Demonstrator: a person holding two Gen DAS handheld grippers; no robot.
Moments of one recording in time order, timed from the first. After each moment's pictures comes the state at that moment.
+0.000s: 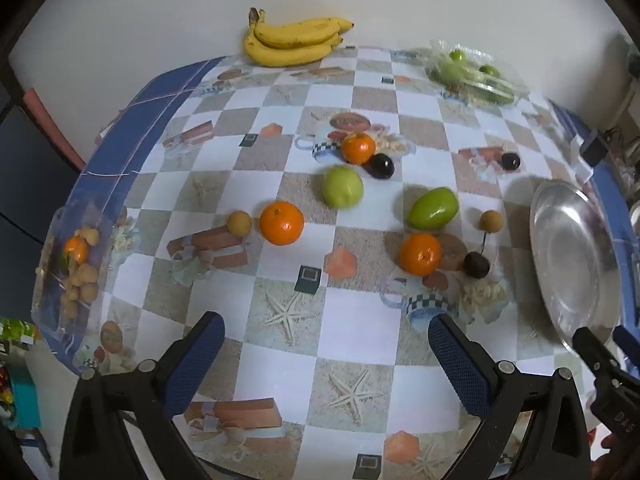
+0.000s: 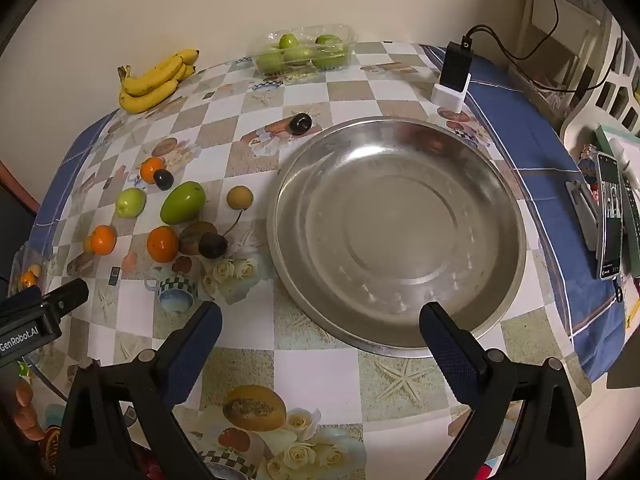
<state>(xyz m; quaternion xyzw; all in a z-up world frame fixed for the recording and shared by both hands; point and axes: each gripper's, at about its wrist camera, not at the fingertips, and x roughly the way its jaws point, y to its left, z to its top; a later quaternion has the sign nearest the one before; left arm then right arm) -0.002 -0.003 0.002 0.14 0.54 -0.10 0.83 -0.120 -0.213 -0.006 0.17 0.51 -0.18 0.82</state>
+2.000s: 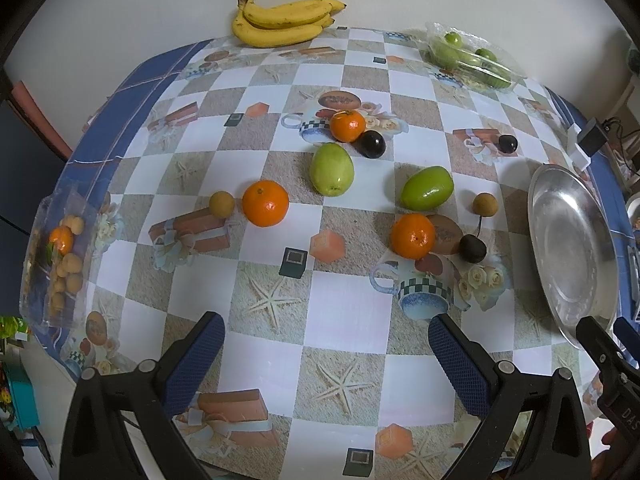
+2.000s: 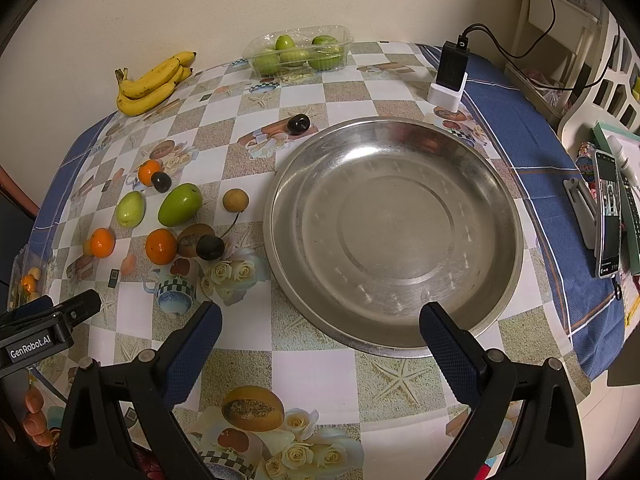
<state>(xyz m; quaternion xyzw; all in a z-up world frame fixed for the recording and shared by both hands) 0.001 0.001 -0.013 0.10 0.57 -0.13 0.81 -0.121 -0.214 -0.007 0.18 0.51 -0.19 0.82</state>
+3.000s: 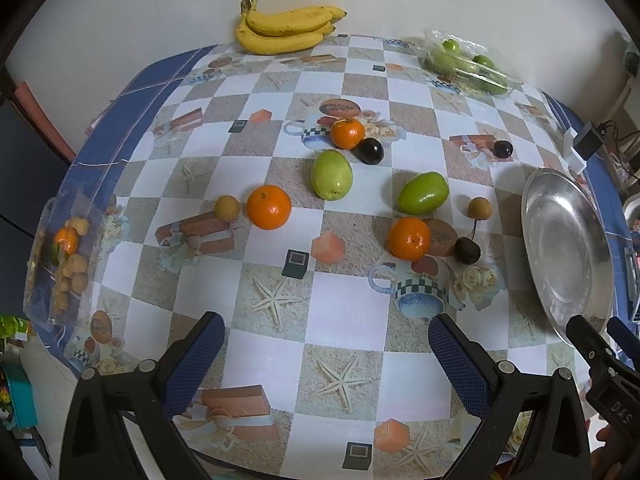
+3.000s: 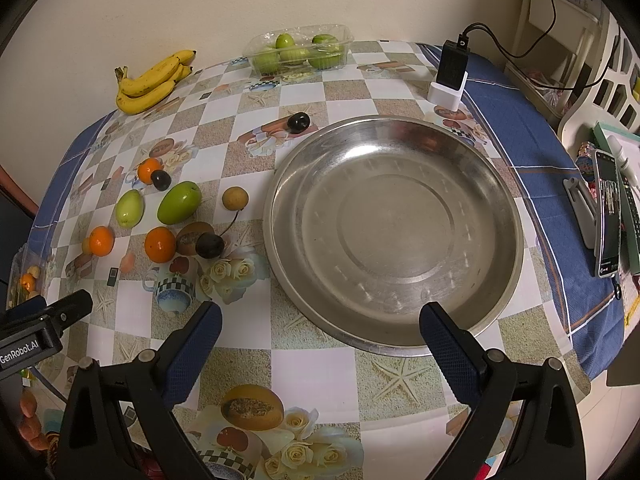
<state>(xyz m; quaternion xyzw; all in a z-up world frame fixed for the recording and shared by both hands) -0.003 0.002 -0.002 0.10 0.56 -0.13 0.81 -0.120 -0.214 -0.007 0.18 0.51 -0.19 0.82</state>
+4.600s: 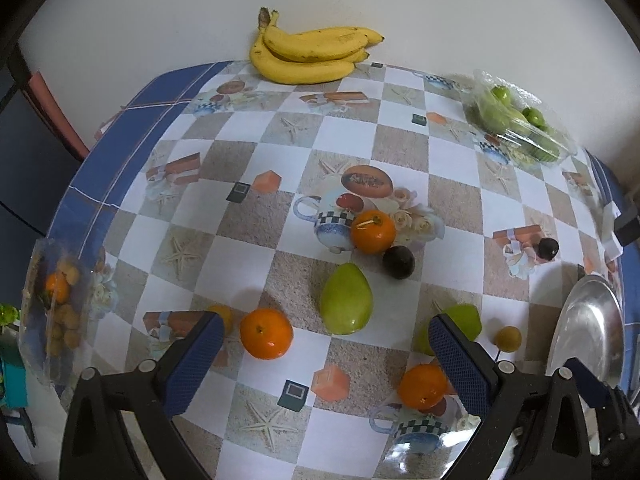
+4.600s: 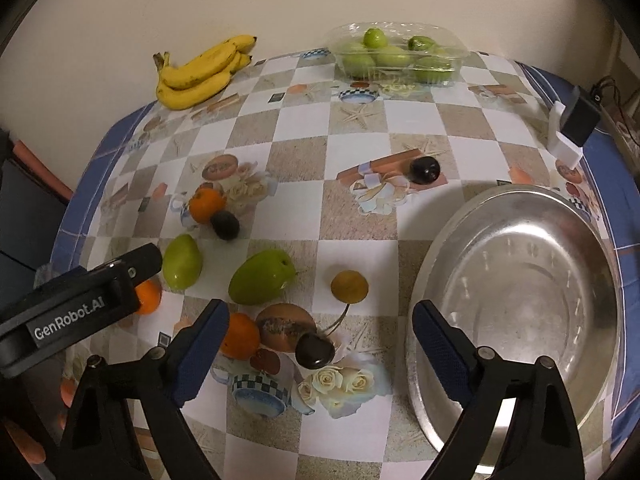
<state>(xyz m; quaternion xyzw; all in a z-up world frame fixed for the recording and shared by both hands) 0.100 -0.030 -0.012 0.07 0.55 -0.08 0.83 0.009 -0.185 -0.022 0.18 0.53 -0.09 0.83</state>
